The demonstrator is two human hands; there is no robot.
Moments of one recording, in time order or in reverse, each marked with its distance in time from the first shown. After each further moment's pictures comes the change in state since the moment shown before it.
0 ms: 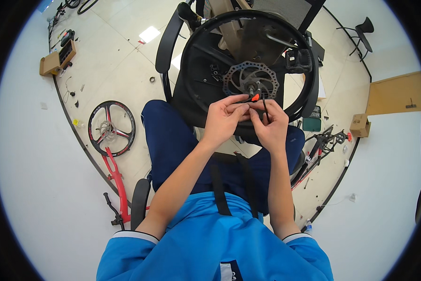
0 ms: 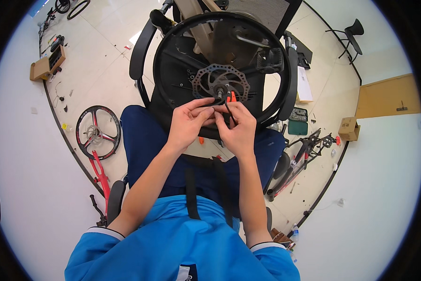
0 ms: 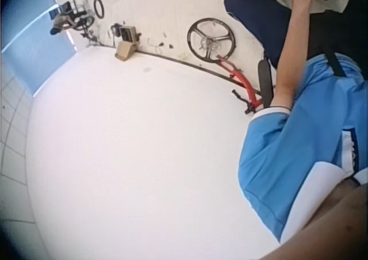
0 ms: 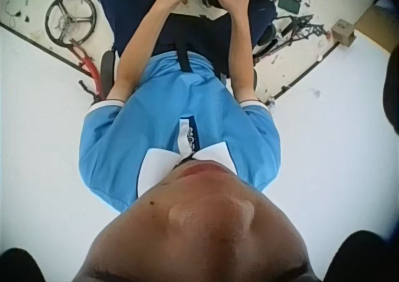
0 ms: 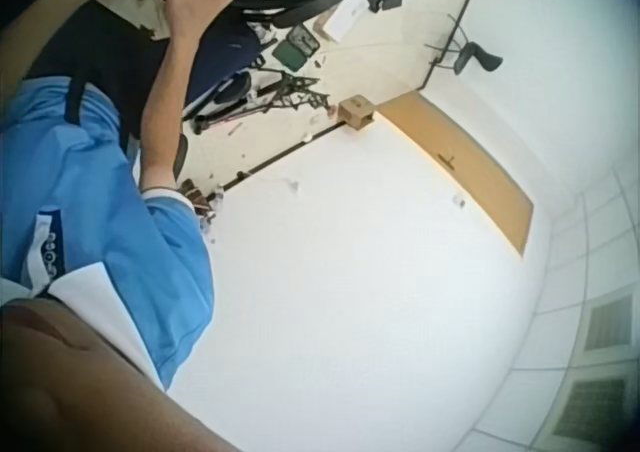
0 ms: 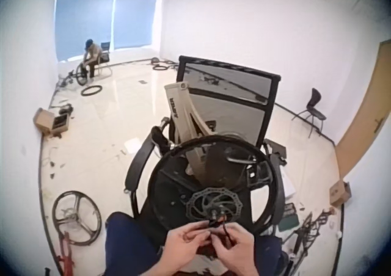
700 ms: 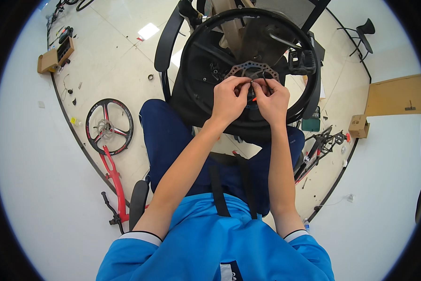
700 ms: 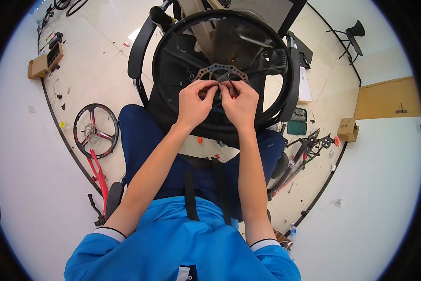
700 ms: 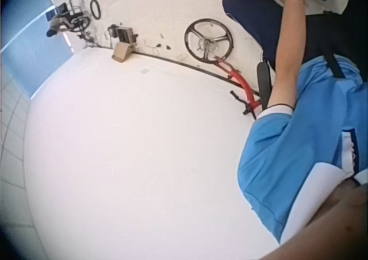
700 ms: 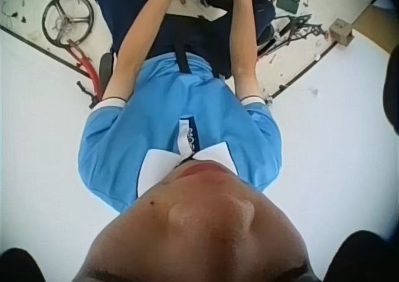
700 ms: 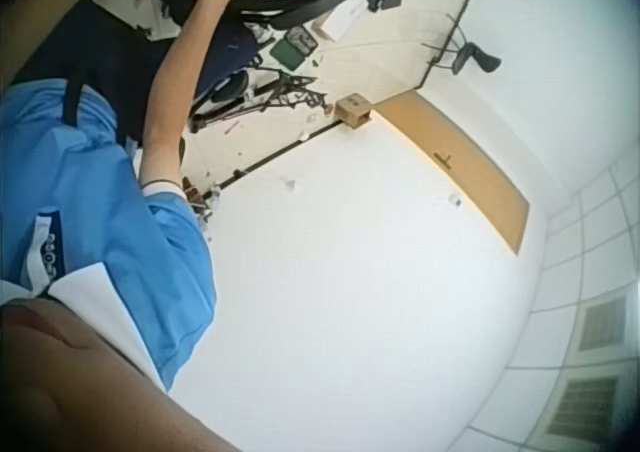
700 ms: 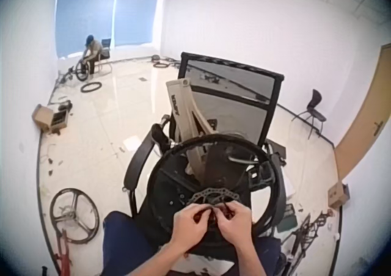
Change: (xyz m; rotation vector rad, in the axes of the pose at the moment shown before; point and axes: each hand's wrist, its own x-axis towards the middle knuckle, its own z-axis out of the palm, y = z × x) left_hand 0.064 -0.015 -0.006 0.711 0.202 0.497; right_hand 0.067 0.032 0.015 -0.209 0.082 -0.032
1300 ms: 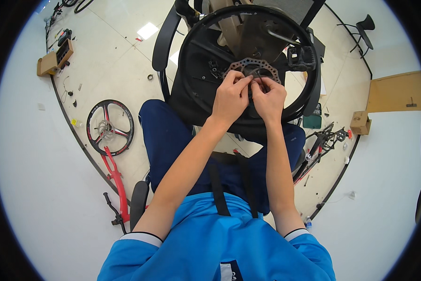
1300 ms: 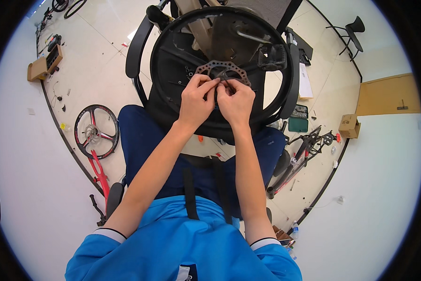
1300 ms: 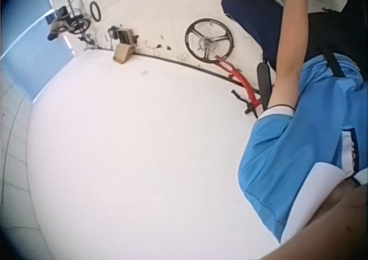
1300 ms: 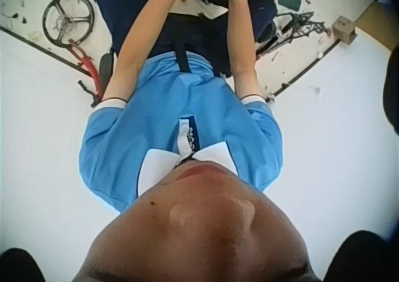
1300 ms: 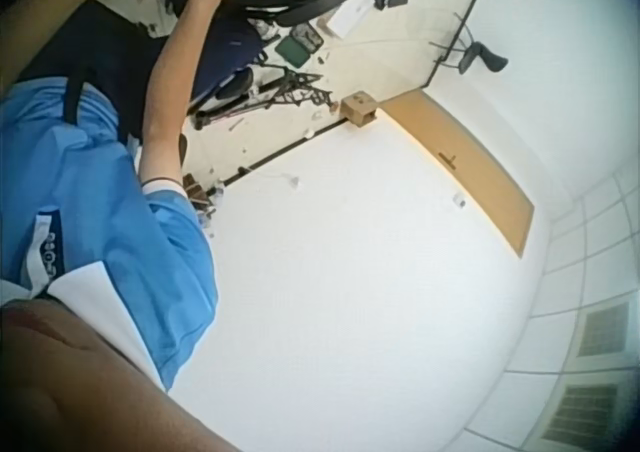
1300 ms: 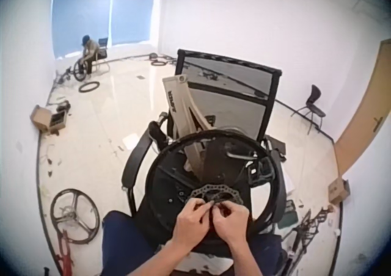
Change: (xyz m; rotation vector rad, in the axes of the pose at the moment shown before) left_hand 0.001 -0.009 0.010 0.225 0.101 0.344; right_hand -0.003 0.003 0.014 0.107 0.080 0.107
